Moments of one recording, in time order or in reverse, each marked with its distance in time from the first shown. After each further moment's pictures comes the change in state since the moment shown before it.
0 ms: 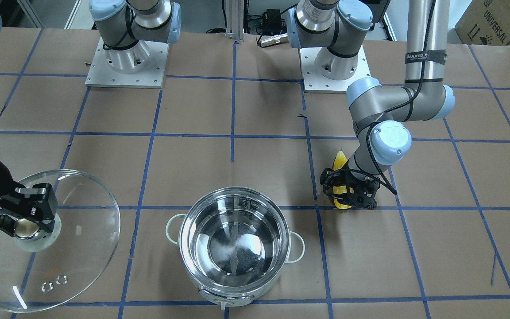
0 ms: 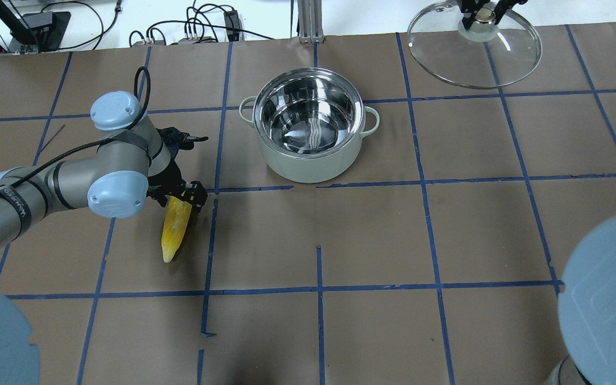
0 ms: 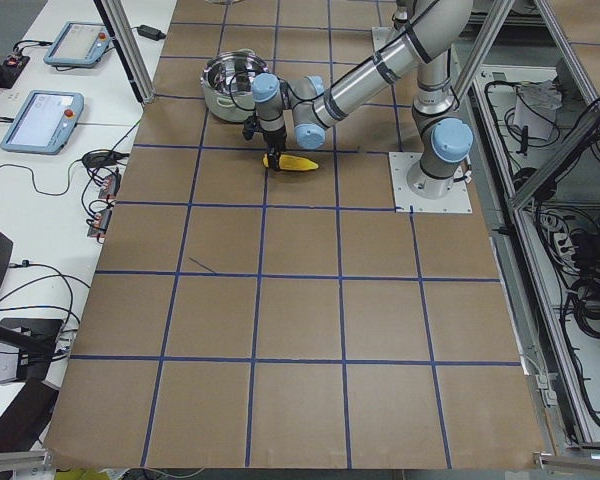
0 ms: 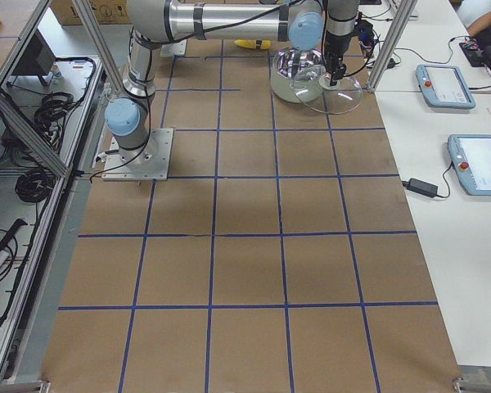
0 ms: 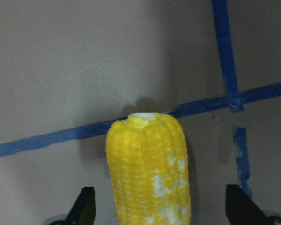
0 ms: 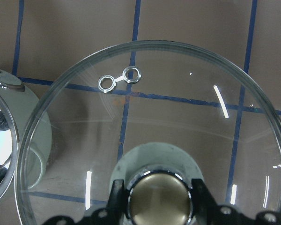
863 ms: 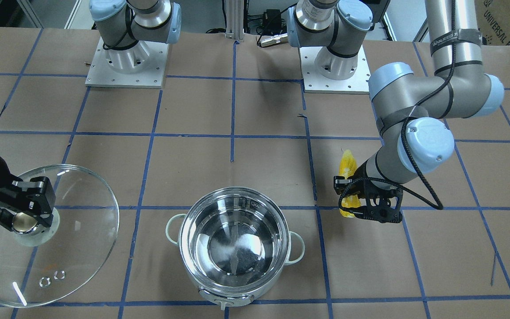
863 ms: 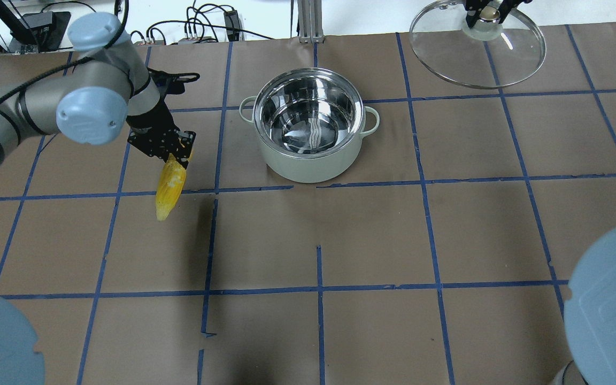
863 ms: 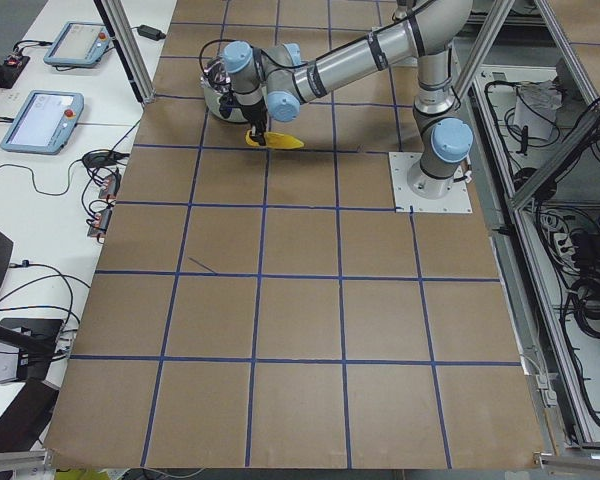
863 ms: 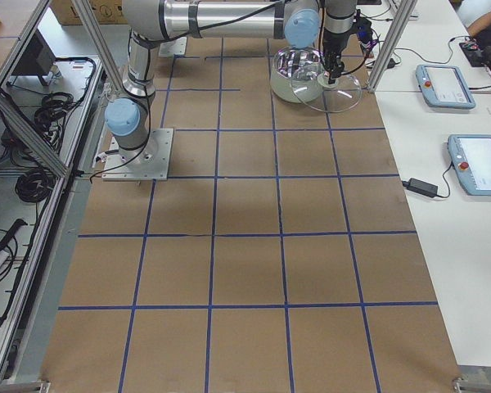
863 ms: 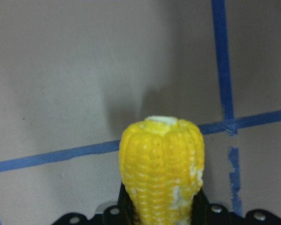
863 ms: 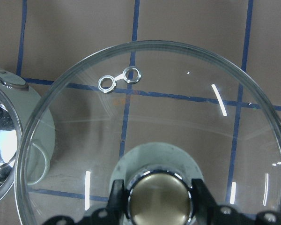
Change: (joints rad) left arm -0.040 -0.005 0.394 -0.423 -0.063 -0.142; right arm -0.001 -0.015 0.013 0.004 0.000 0.008
